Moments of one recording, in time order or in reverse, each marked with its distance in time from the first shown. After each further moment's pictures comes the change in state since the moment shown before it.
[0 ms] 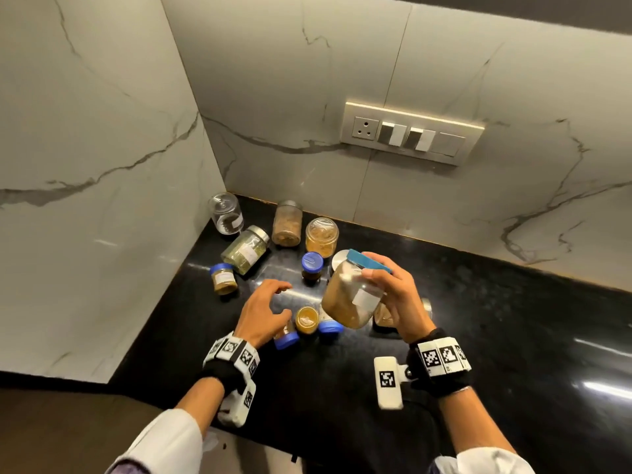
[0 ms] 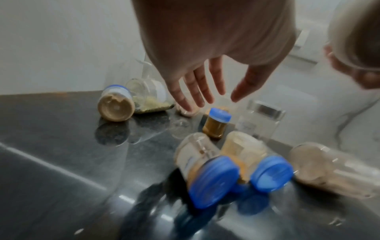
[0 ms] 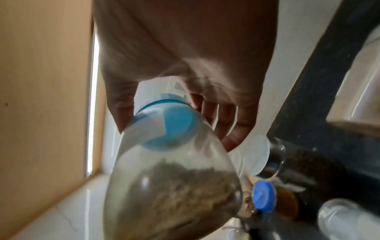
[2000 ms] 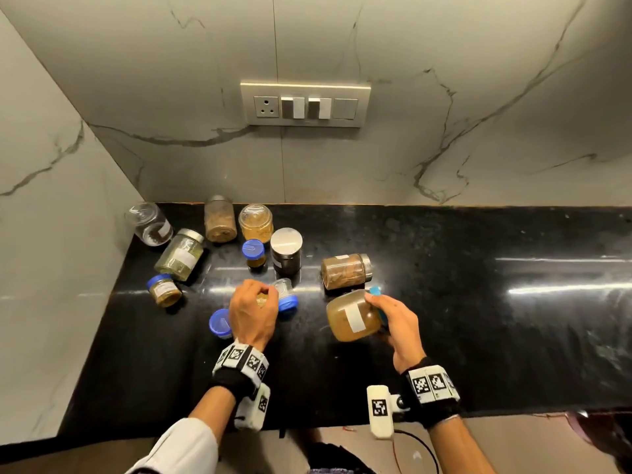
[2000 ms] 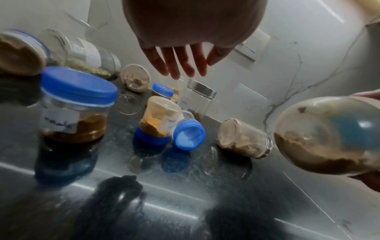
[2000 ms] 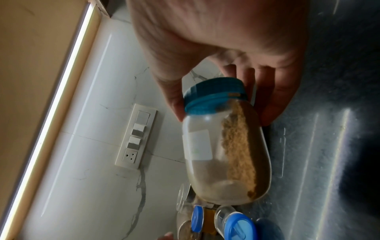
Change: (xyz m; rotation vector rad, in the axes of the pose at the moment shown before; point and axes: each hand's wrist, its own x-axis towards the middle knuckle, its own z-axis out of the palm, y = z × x) left_hand -0.024 0.050 0.074 0.106 0.310 0.119; right_hand -0.126 0.075 -0.063 0.171 0.670 0.249
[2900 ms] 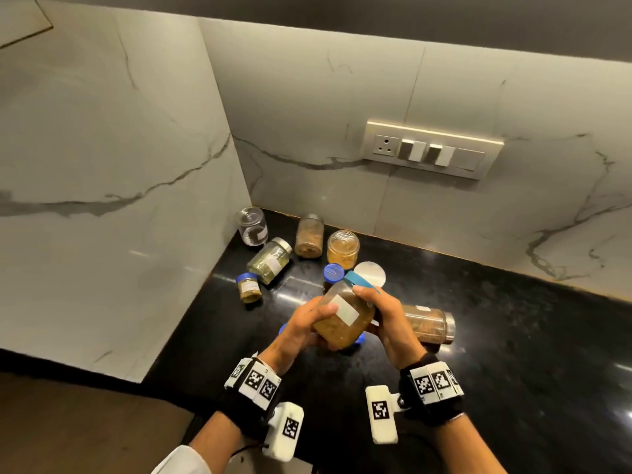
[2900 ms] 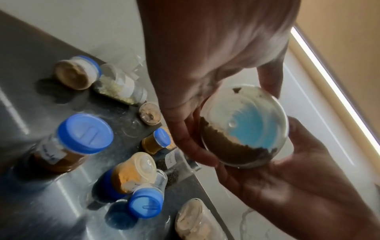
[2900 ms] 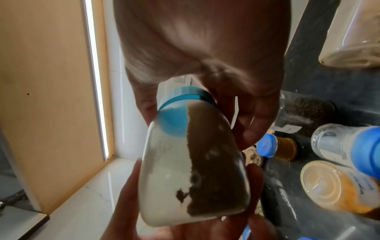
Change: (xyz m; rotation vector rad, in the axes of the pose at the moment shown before) left_hand 0.013 0.034 -0.099 -0.945 -0.552 -0.547; right_hand -0.005 -0.045 0.160 -0.171 -0.687 -0.068
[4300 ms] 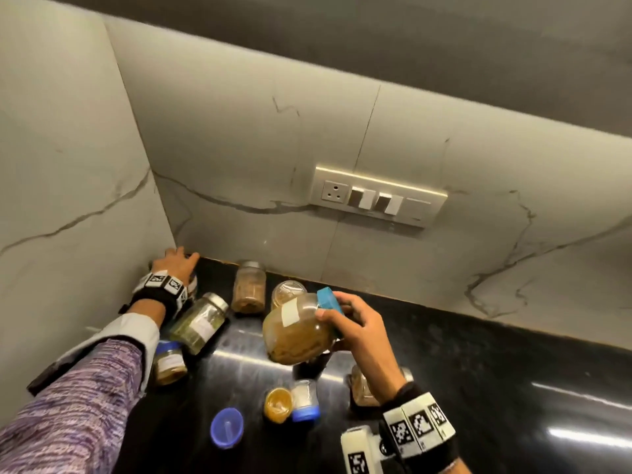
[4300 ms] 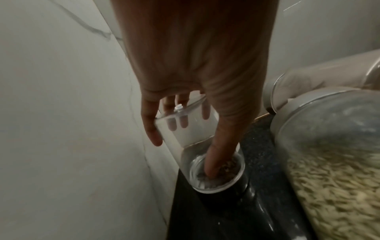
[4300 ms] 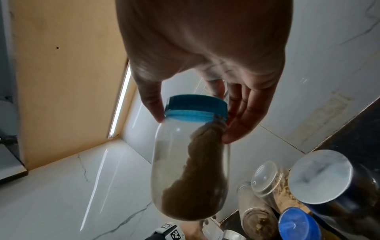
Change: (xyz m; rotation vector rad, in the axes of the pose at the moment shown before) left_hand 0.254 0.099 -0.223 1.961 0.407 -0.095; right_hand 0.050 -0.052 -0.008 -0.288 0.169 -0.266
